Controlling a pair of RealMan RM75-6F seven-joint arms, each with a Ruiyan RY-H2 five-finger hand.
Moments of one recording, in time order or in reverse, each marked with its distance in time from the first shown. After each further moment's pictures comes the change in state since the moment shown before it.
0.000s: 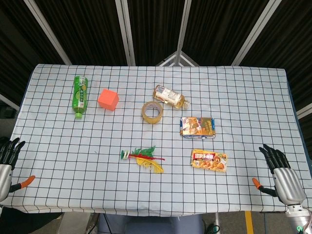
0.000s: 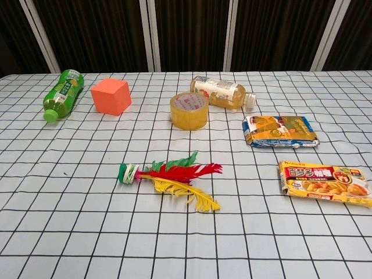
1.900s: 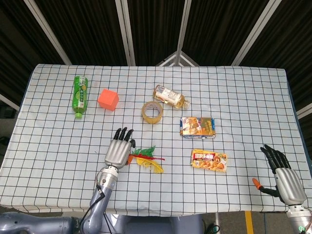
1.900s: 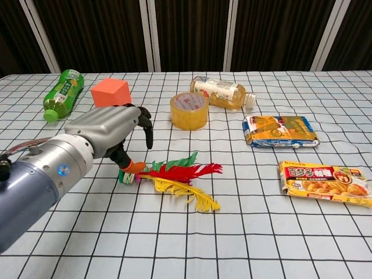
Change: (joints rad) left arm -0.584 -0.784 -0.266 -0.001 -0.599 -0.347 0.929; right arm 0.001 0.016 -0.001 -0.015 0.014 -0.014 0.077
